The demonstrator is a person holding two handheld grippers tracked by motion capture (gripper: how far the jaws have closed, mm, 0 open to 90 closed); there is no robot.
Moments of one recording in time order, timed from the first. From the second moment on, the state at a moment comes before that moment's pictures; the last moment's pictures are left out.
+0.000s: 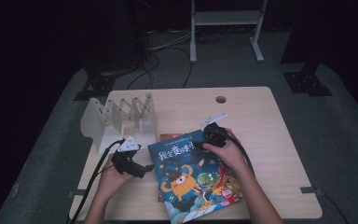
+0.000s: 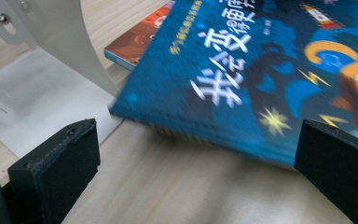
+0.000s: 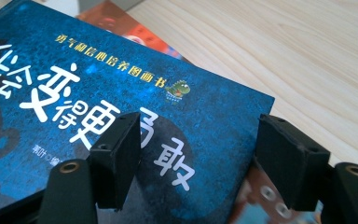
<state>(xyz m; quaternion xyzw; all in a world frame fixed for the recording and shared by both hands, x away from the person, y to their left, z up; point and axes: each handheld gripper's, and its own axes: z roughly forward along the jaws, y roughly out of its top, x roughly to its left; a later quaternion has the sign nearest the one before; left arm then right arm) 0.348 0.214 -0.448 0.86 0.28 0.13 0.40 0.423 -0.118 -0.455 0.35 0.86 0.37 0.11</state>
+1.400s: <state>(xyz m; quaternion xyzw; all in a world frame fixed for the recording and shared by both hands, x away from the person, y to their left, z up) 0.353 0.208 -0.464 0.87 0.29 0.06 0.40 0.318 -0.186 -0.445 0.34 0.84 0.41 0.12</state>
